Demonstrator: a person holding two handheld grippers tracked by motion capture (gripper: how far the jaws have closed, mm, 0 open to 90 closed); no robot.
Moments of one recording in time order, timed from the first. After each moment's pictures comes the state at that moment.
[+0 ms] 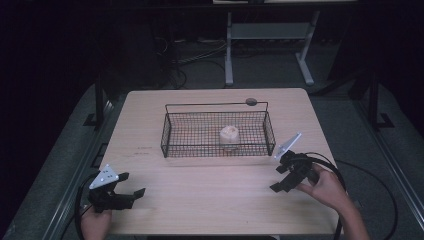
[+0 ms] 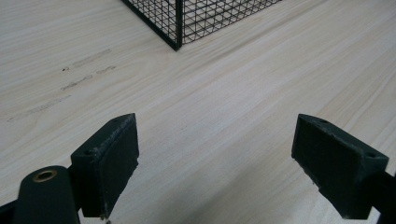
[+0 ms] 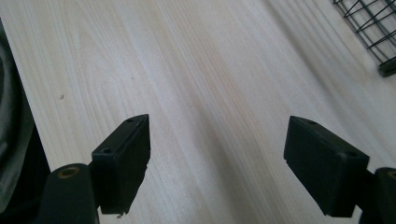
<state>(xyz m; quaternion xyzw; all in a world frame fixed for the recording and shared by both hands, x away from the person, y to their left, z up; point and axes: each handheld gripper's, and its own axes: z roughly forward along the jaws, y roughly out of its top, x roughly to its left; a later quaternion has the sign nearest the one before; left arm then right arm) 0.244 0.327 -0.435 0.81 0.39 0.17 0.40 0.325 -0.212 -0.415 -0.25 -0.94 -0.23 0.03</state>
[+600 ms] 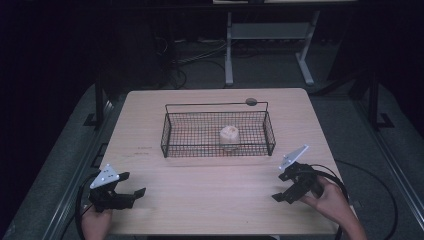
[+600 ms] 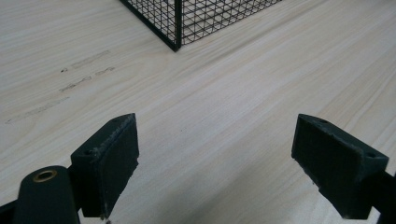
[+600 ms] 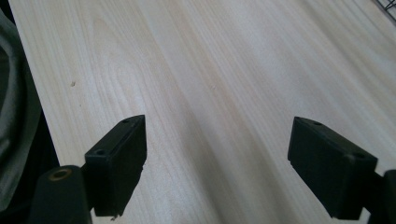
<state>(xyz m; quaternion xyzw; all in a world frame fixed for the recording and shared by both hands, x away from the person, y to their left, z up) 0.245 0.326 -0.434 0.81 0.39 0.17 0.40 0.296 -0.220 -0.427 -0.26 -0.93 -0.25 0.02</state>
